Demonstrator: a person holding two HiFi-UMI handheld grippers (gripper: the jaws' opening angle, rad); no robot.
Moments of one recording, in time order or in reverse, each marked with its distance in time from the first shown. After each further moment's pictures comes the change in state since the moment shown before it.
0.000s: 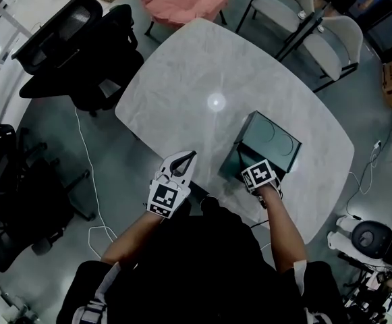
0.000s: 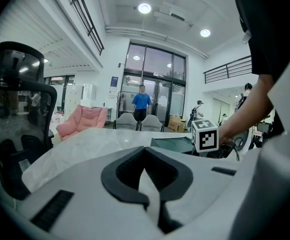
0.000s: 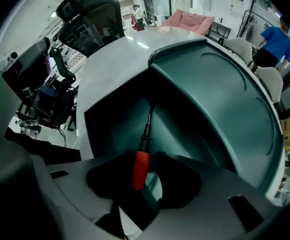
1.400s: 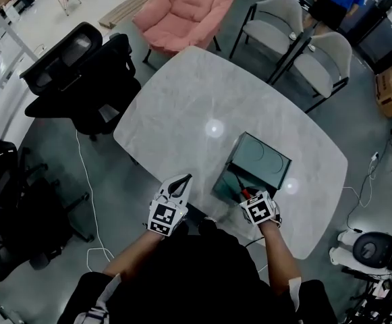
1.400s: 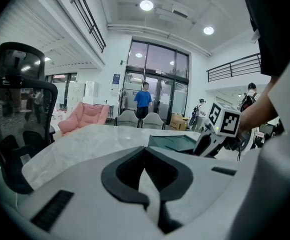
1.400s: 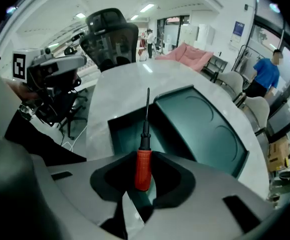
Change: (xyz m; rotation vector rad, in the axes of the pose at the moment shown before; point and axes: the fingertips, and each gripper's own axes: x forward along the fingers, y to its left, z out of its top) left arm 0.004 -0.017 -0.012 -0.016 0.034 0.025; right arm -0.062 0.008 -0.001 -0.143 -0.250 -0.124
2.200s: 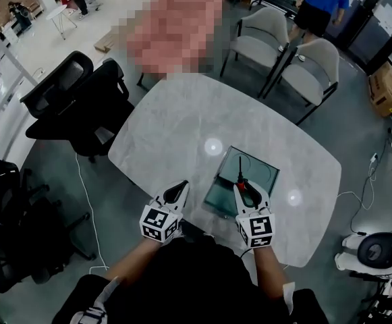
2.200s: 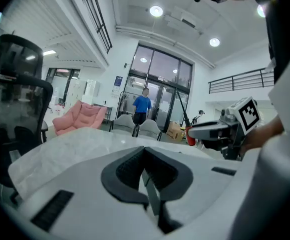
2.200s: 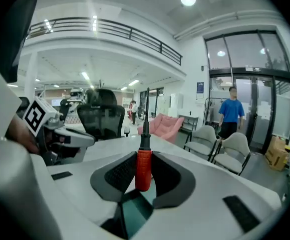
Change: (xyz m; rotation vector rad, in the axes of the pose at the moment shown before) left arm 0.018 -0.017 0.055 -0.107 -0.066 -0.046; right arm -0.151 -0.024 0.114 0.071 -0.819 -0.221
